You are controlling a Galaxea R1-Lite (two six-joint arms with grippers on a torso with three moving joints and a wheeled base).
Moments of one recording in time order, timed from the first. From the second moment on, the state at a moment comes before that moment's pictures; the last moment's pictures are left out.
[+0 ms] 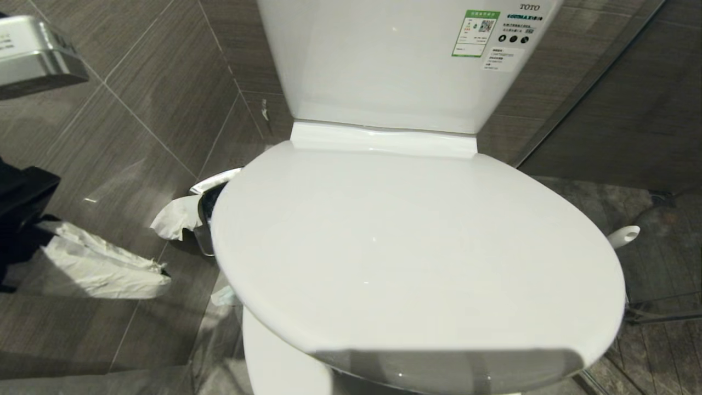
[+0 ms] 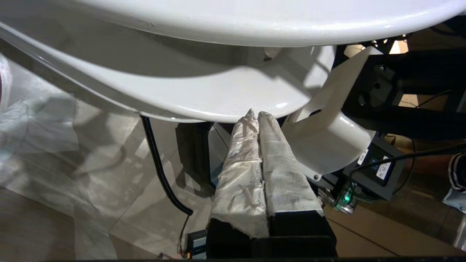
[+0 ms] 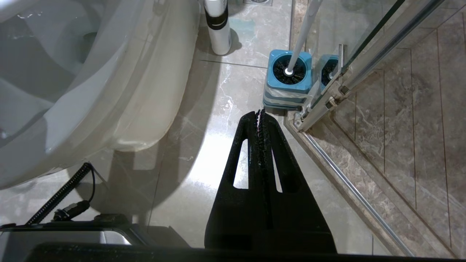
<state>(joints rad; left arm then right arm) -0.53 1.36 -1.75 1.22 -0.46 0.28 0.00 0.00 -0.04 0.08 -0.02 0.07</state>
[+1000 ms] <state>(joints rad) -0.53 1.32 -1.75 1.16 -0.45 0.29 0.00 0.00 -0.04 0.08 -0.02 0.07</state>
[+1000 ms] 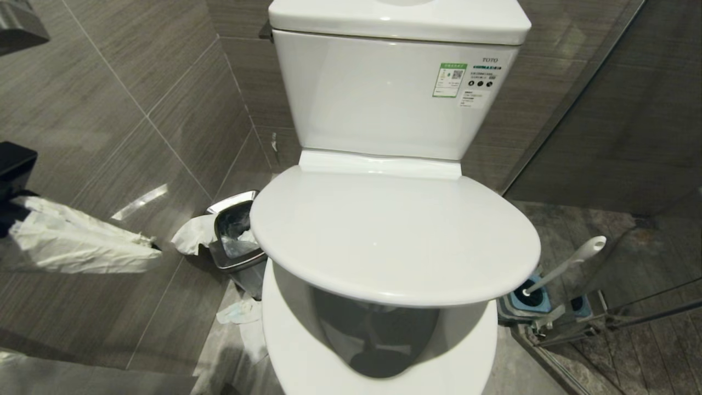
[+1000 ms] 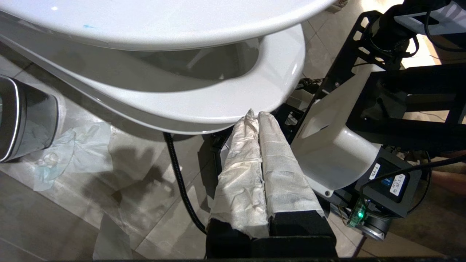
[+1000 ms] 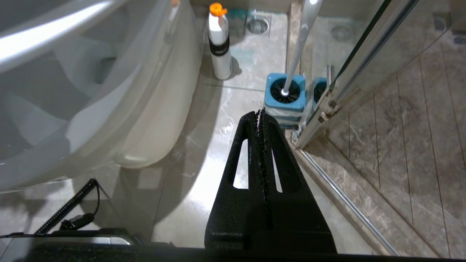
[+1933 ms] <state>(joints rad) -0.53 1.29 -1.72 1.16 -0.45 0.32 0.00 0.00 -0.04 0.08 -0.02 0.07</state>
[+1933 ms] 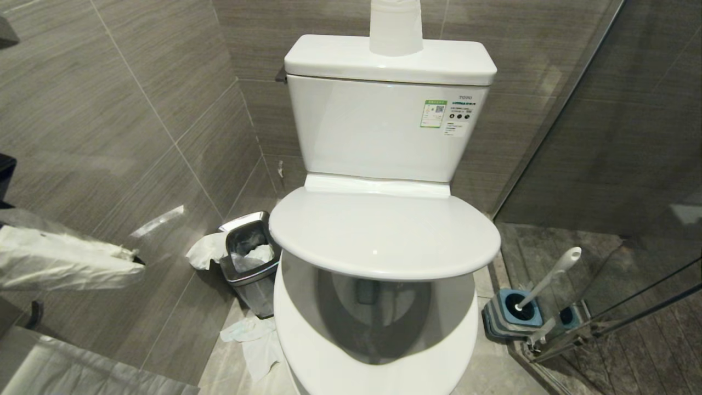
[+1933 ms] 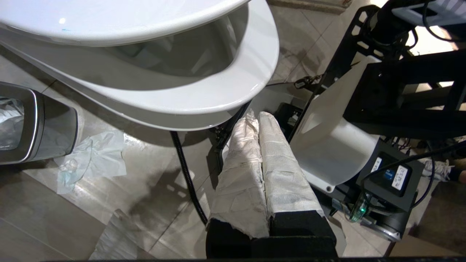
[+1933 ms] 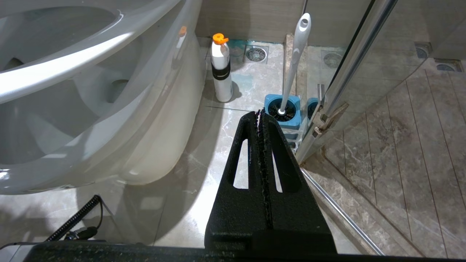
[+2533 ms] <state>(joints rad) -0.63 1.39 -1.71 0.97 -0.16 0.49 0.00 0.00 -0.04 0.08 -0.02 0.07</state>
